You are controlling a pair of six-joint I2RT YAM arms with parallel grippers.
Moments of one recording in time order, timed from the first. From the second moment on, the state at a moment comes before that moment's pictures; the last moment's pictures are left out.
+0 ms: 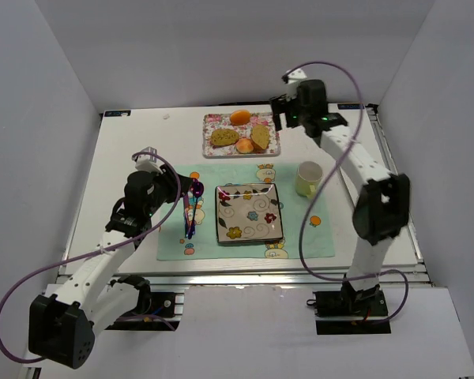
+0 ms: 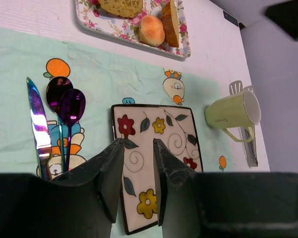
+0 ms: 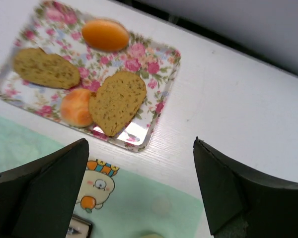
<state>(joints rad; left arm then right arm) -0.31 0.93 0.60 0.02 0.09 -0.65 0.38 1.98 1.78 -0.31 0.00 -0.11</state>
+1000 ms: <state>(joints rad) -0.31 1.06 0.60 0.16 0.18 -0.65 -0.17 1.43 0.73 -0.32 -0.02 -0.30</state>
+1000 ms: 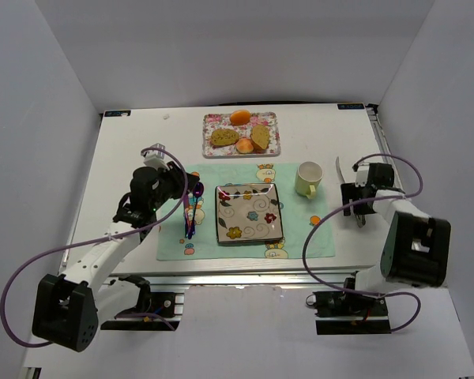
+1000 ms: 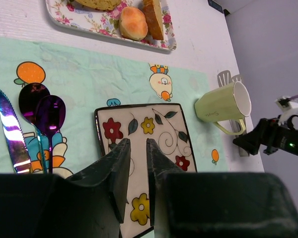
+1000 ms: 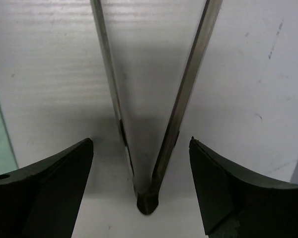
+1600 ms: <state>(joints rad) -0.31 0.99 0.60 0.12 0.16 -0.65 -0.19 1.70 1.00 -0.32 -0.21 -0.29</state>
